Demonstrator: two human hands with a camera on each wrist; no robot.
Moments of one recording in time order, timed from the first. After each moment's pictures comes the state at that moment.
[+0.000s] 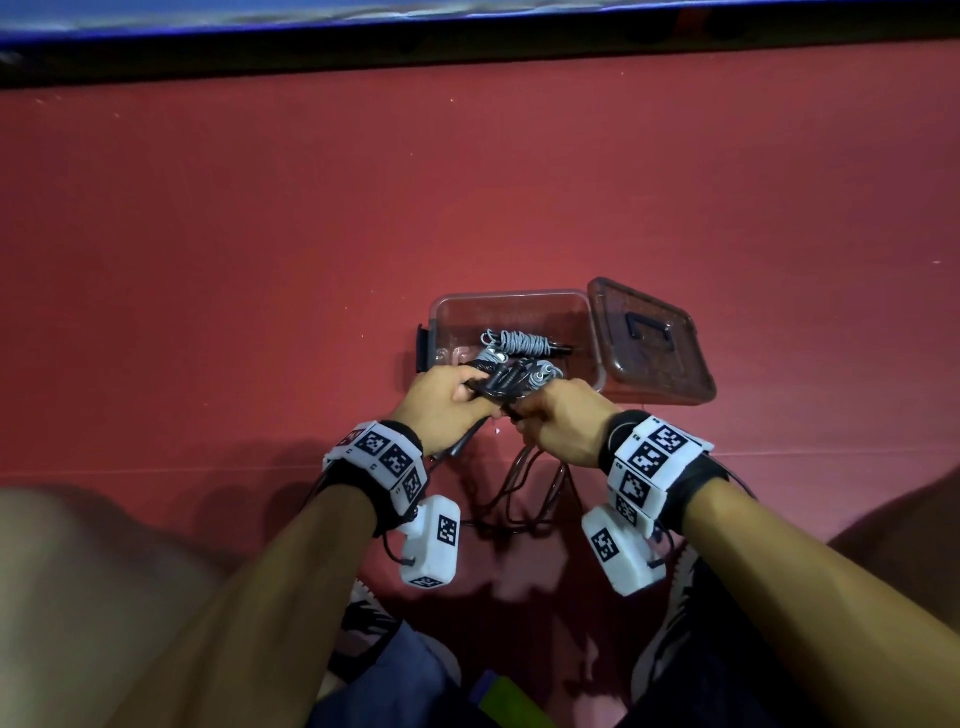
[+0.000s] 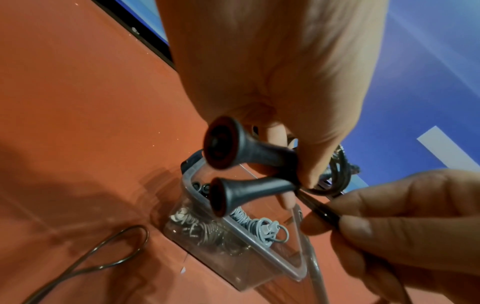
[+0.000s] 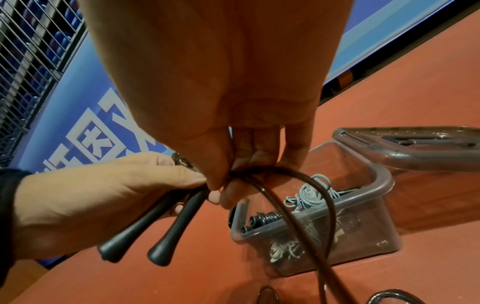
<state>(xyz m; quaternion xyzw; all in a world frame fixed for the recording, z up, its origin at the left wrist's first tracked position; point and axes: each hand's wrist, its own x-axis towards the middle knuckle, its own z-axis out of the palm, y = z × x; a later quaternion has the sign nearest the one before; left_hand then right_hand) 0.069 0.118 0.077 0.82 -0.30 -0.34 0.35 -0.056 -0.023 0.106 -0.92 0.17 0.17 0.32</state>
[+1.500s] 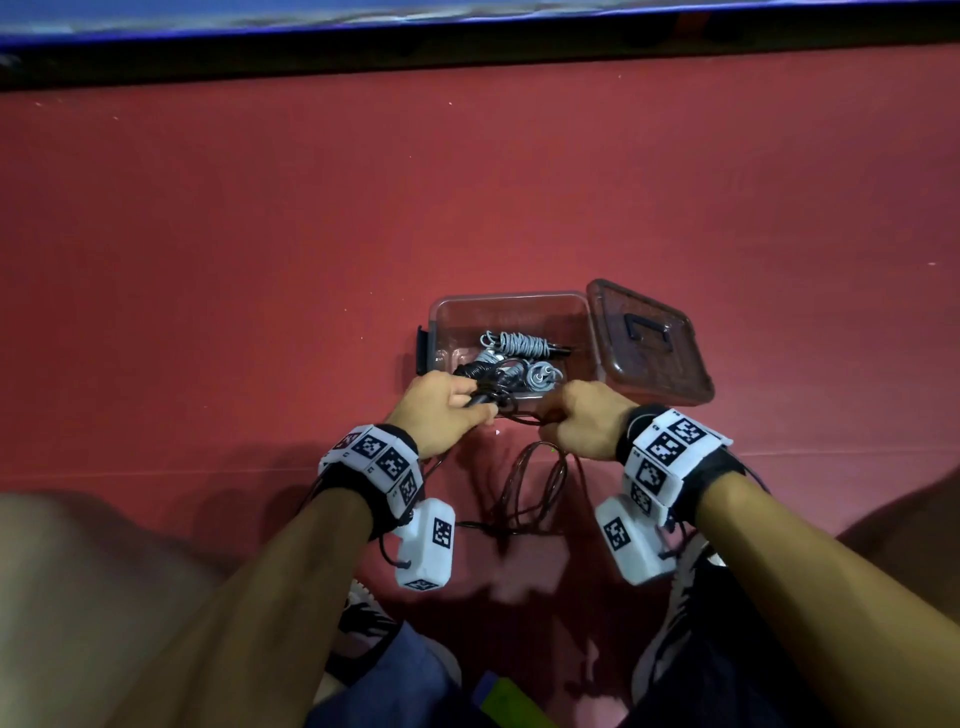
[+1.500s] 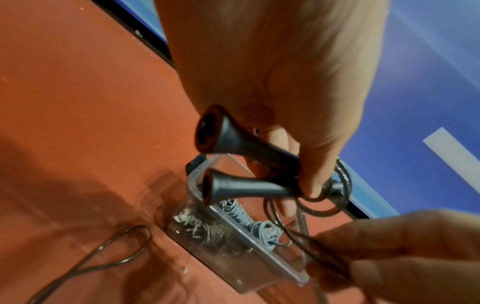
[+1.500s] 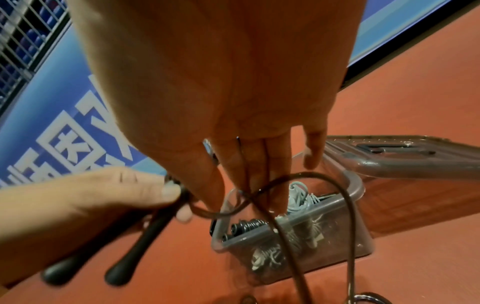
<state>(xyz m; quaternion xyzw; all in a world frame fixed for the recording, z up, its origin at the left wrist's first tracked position) 0.072 0.125 0.075 0.83 -0.29 -0.35 0.31 -0.060 -0.038 0.107 -0.90 0.22 0.24 0.28</state>
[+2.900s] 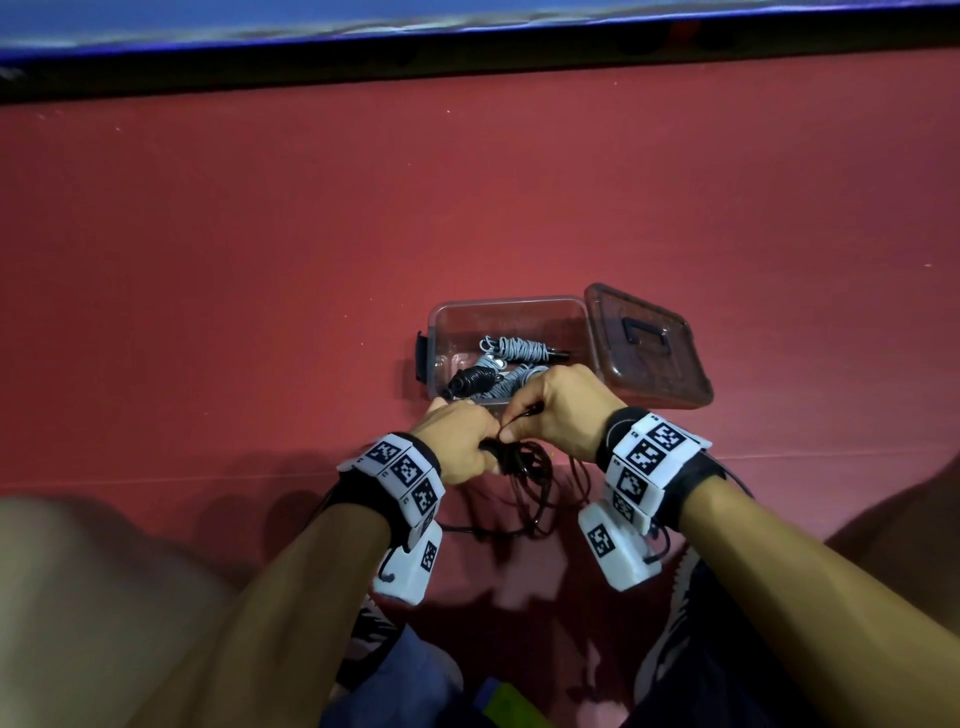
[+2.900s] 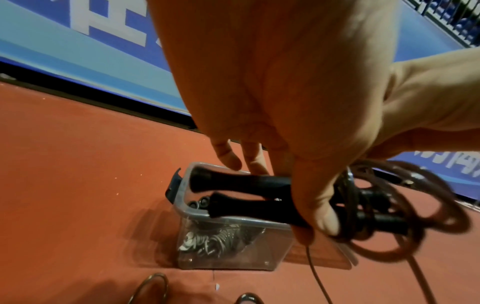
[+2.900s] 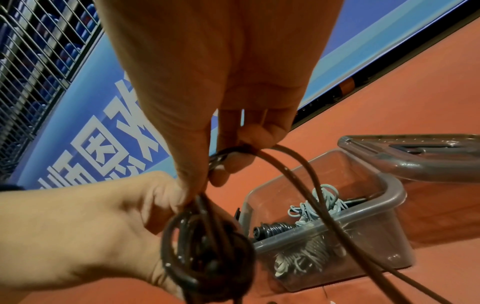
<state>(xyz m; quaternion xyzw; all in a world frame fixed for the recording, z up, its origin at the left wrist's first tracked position) 0.057 0.115 0.079 0.81 -0.49 -0.32 0.03 -0.052 -0.028 0.110 -0.91 0.16 0.08 0.38</state>
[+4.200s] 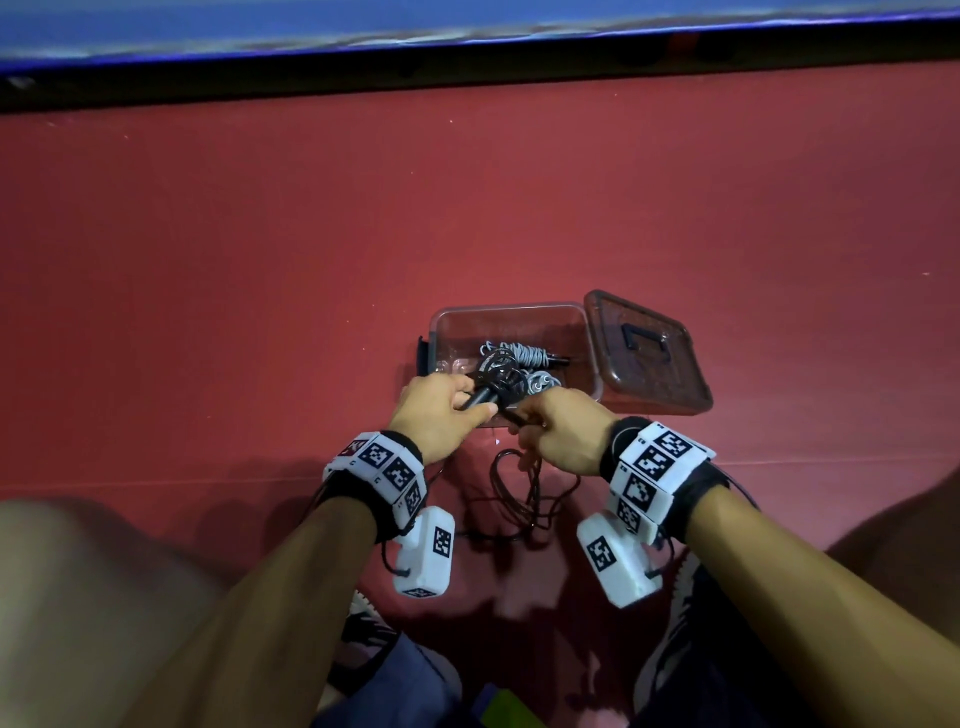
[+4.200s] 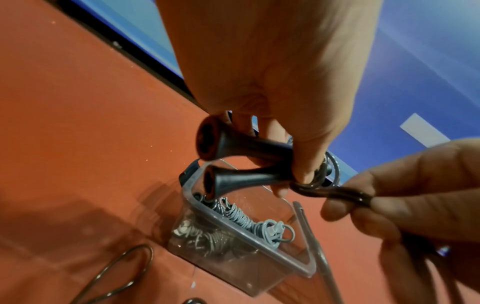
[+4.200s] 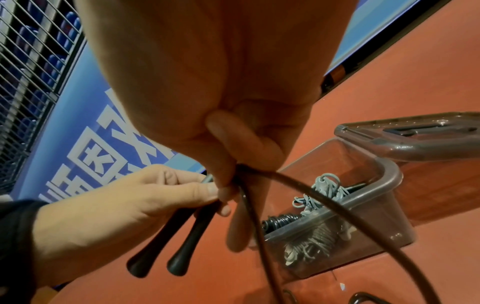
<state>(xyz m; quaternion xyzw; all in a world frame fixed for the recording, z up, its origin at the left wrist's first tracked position) 0.068 0.122 0.084 0.87 -0.31 -0.26 0.29 -0.058 -0.020 0.116 -0.90 0.18 0.18 0.35</state>
